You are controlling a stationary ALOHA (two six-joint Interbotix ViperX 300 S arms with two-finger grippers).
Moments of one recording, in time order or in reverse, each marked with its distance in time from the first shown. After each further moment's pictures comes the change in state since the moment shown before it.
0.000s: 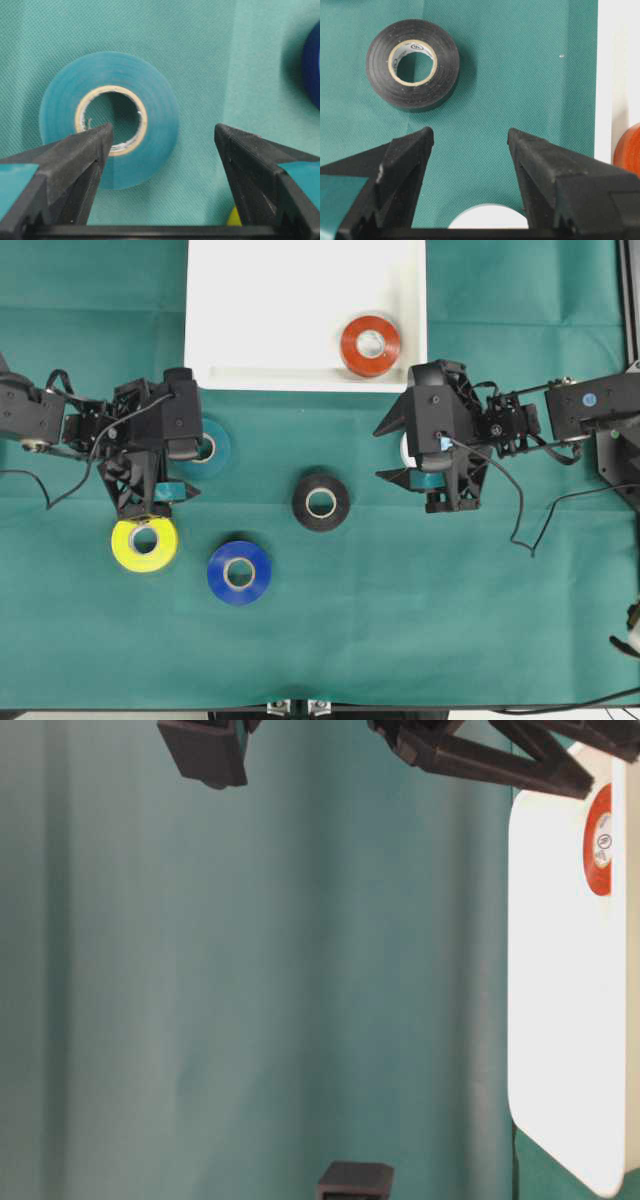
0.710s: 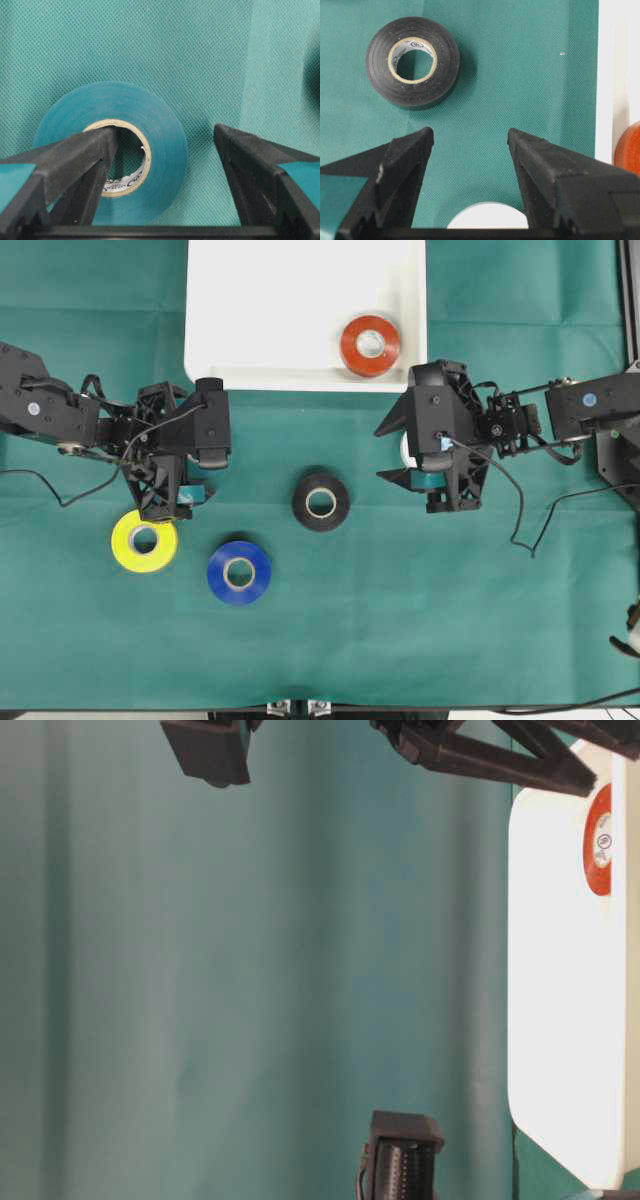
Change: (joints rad) left arm 0.008 0.118 -0.081 0.000 0.035 0.044; right arm 0.000 0.000 0.003 0.000 -0.002 0.000
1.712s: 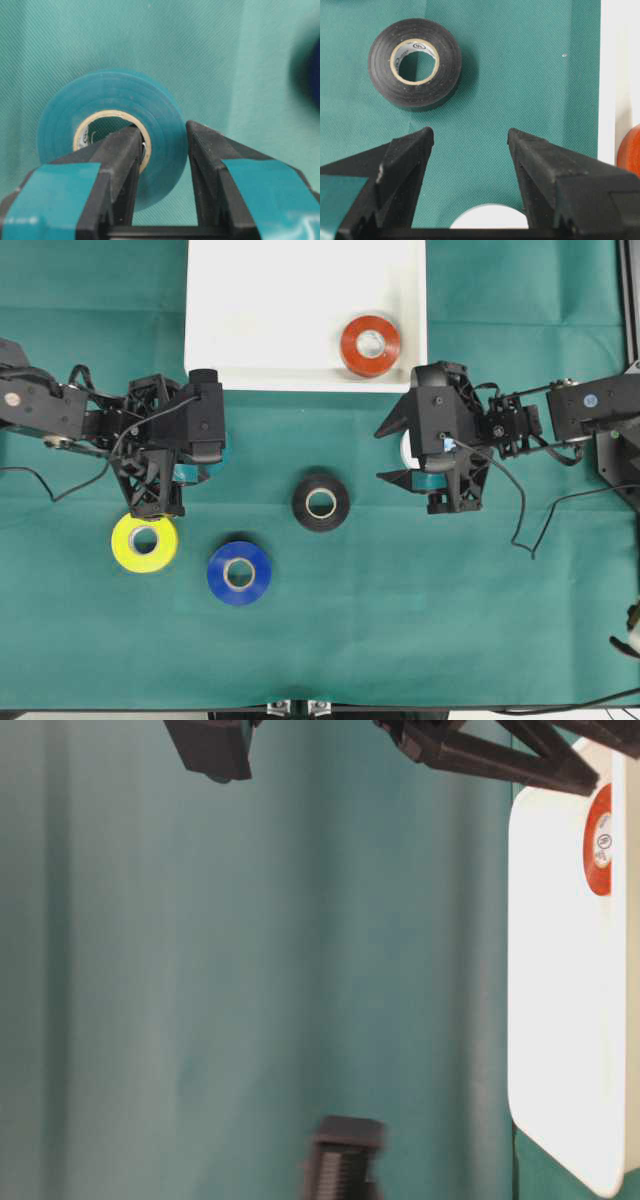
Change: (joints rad) left arm 0.003 -0.120 -0.023 0.003 0.126 0.002; right arm 0.000 0.000 0.011 0.000 -0.025 0.002
